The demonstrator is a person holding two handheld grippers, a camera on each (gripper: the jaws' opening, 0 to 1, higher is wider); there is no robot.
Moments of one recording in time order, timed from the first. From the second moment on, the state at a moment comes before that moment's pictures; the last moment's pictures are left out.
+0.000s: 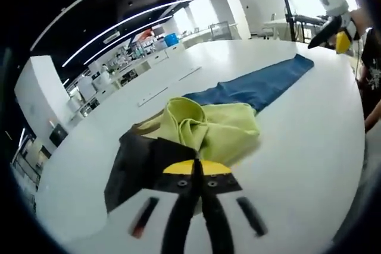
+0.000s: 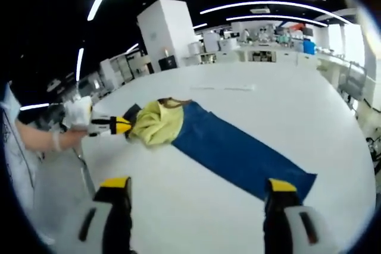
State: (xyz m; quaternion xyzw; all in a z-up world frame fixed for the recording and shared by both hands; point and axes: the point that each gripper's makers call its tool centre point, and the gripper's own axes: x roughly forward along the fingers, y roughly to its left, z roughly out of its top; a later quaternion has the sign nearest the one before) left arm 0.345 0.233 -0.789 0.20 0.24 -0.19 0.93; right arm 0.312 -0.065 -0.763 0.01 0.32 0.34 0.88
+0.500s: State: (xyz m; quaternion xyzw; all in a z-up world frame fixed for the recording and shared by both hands) left arm 0.335 0.318 -0.750 0.11 0.26 -0.17 0.94; right arm 0.299 -0.020 -0.750 0.01 0.31 0.34 0.89
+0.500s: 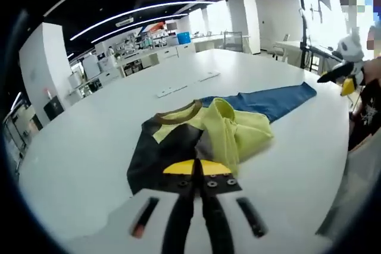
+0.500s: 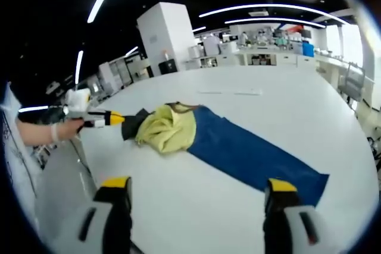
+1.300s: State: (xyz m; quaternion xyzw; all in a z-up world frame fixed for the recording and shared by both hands) left arm 0.347 0.489 -0.714 0.08 0.27 -0.11 0.95; right arm 0.284 0.025 -0.731 0.03 0.29 0.32 0.90
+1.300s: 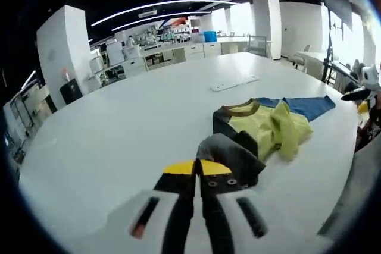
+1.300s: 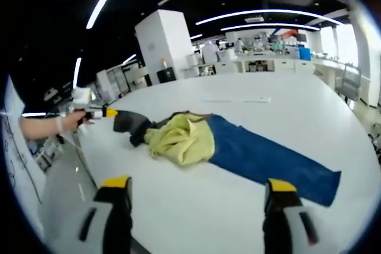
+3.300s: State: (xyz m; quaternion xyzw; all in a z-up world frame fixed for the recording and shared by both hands) left arm 0.364 0.741 -0.833 0.00 0.39 0.03 0.92; right arm 0.303 0.063 -0.730 0.00 0.32 0.27 0.91
